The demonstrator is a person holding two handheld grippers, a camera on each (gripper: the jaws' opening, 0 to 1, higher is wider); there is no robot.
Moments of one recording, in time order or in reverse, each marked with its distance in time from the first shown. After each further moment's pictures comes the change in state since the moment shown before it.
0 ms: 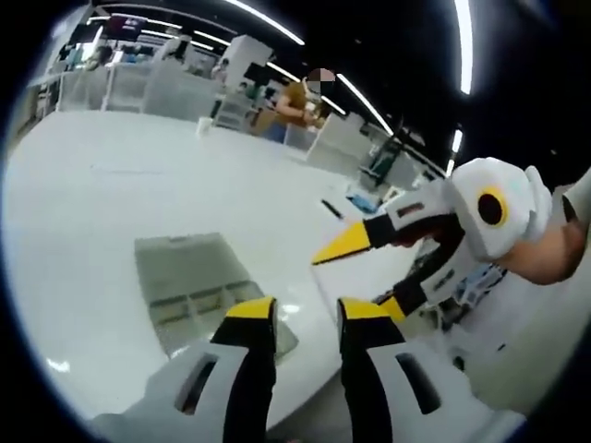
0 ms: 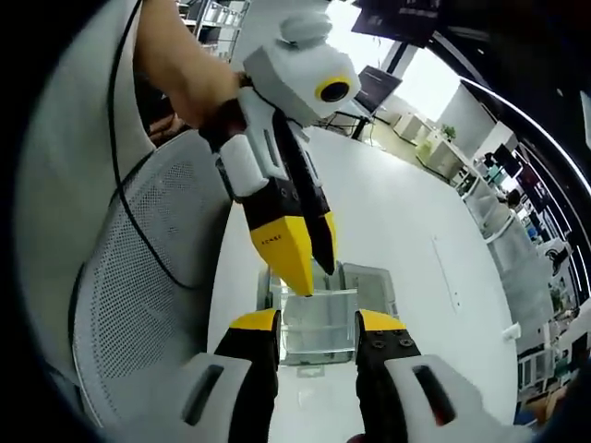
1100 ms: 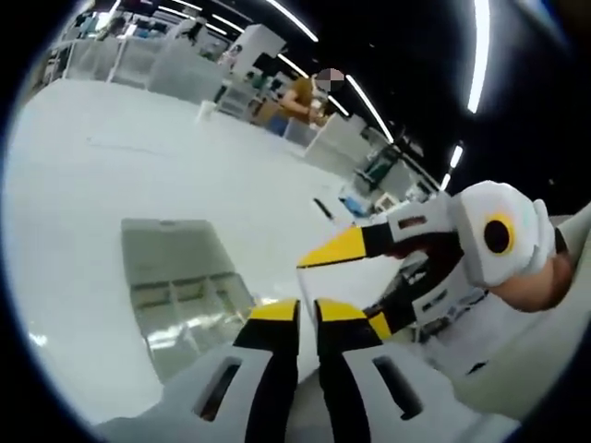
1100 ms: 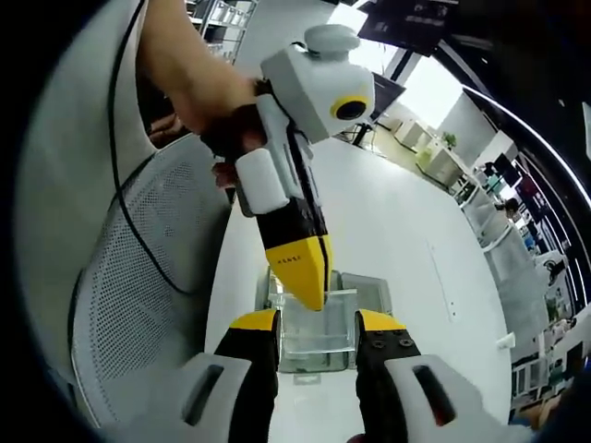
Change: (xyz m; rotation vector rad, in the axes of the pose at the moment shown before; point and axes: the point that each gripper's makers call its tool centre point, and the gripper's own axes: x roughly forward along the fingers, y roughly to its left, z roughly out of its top) left arm 0.002 -0.009 0.000 -0.114 0.022 -0.044; right arm 0.001 0.001 0.011 -0.031 -0.014 -0.012
